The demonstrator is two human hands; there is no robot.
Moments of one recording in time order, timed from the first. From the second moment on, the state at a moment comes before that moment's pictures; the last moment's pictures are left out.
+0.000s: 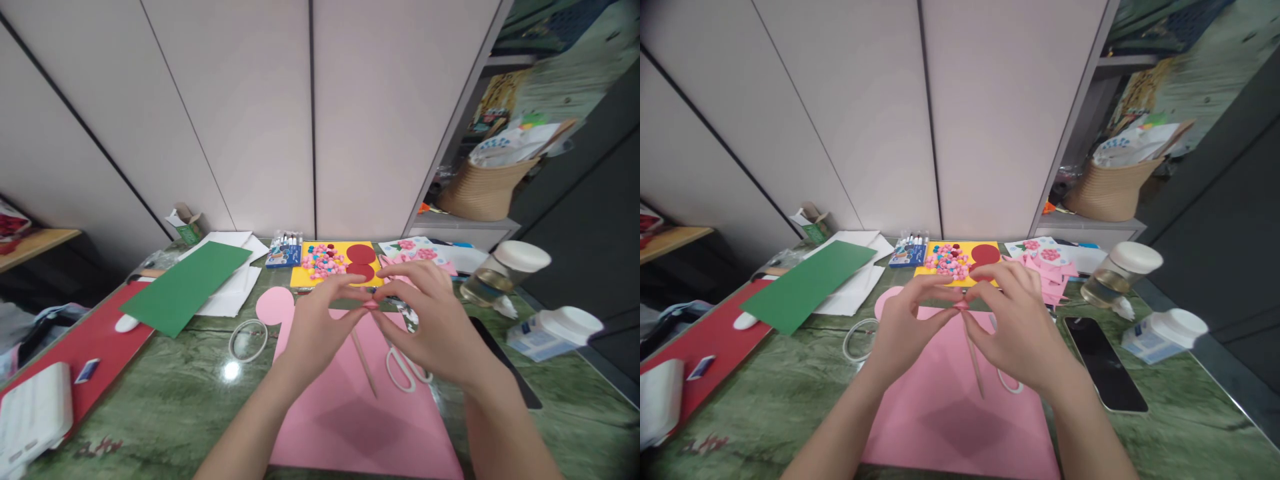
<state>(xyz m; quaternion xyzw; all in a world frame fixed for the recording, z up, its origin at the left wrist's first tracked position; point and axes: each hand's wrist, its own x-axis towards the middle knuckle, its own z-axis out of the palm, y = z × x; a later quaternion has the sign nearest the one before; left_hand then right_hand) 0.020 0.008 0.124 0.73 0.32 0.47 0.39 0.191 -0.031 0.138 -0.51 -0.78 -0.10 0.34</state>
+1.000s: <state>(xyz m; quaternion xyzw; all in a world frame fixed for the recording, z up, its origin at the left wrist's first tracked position) 0.021 0.005 0.121 0.80 0.27 0.51 0.18 0.191 -0.034 0.142 -0.46 -0.78 -0.23 0.36</state>
